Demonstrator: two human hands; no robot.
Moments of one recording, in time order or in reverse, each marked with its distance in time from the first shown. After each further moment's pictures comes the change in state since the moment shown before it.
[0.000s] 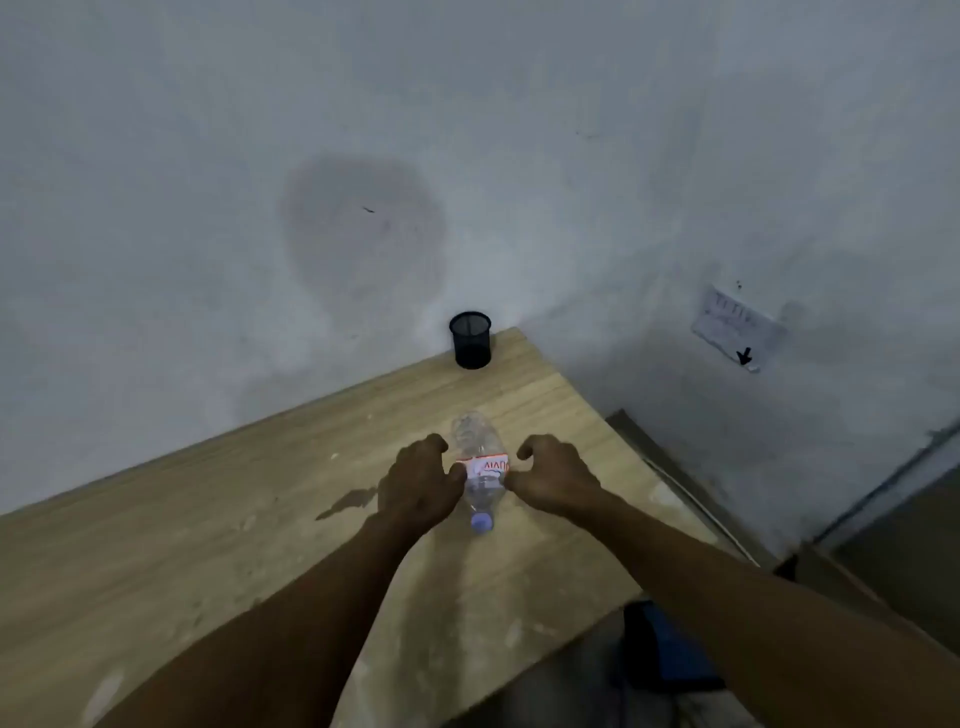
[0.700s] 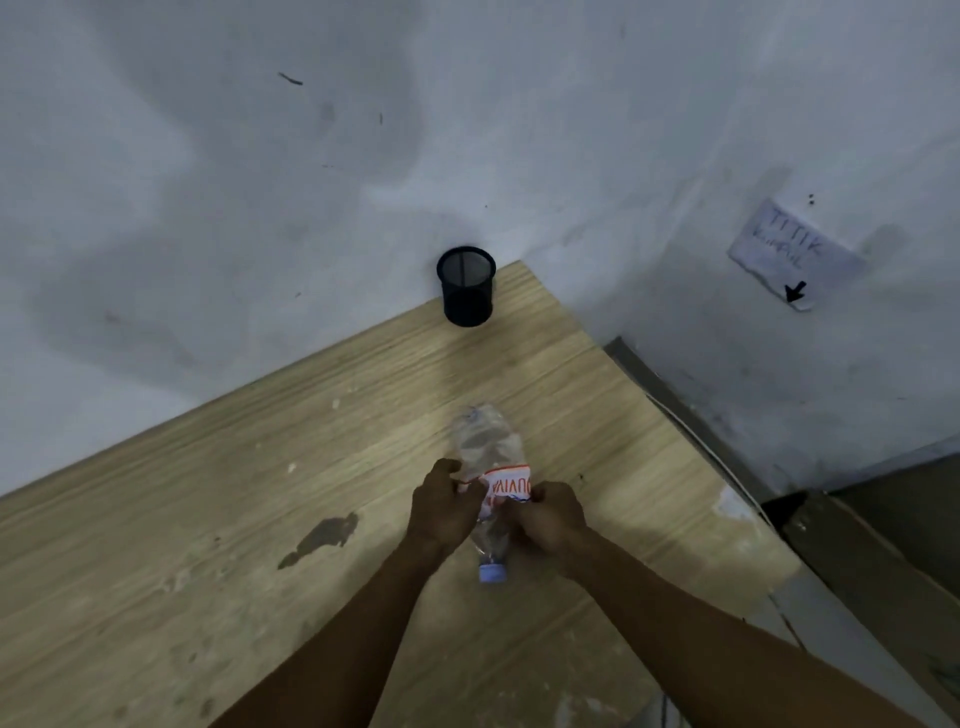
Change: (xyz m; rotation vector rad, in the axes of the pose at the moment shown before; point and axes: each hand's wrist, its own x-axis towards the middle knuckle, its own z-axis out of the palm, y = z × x) left_hand 0.127 -0.062 0.092 -0.454 -0.313 -0.319; right_hand 0.136 0.035 0.115 0.561 -0.048 0.530
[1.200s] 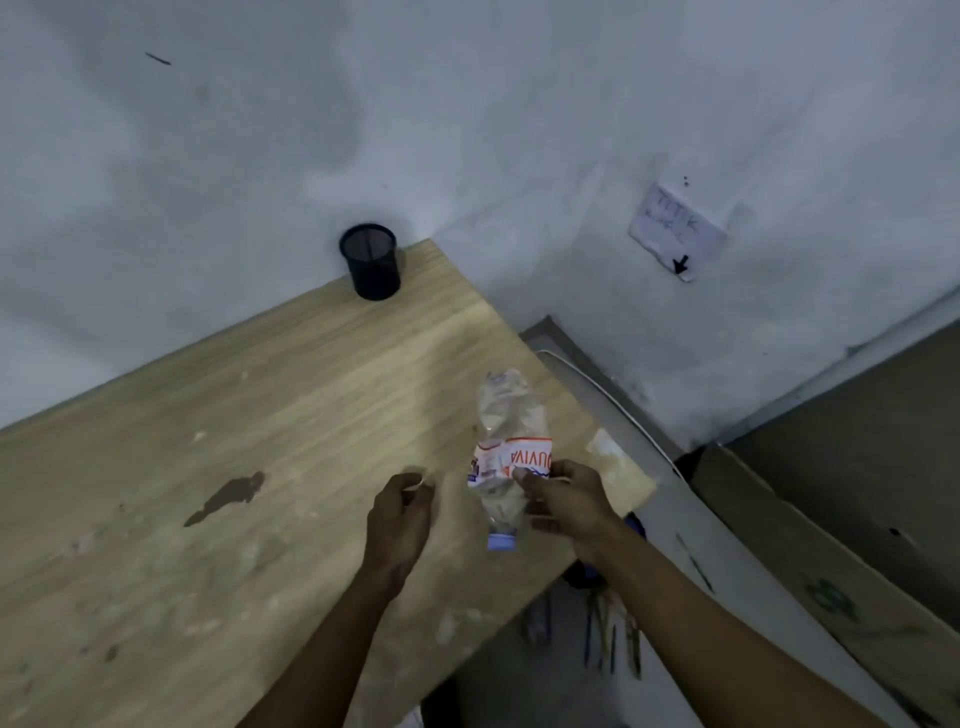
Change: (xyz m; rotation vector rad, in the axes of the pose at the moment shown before) left_hand -0.091 -0.009 0.080 -0.213 0.069 -0.037; right_hand -0.066 0.064 -0.140 0.343 0.006 -0.025
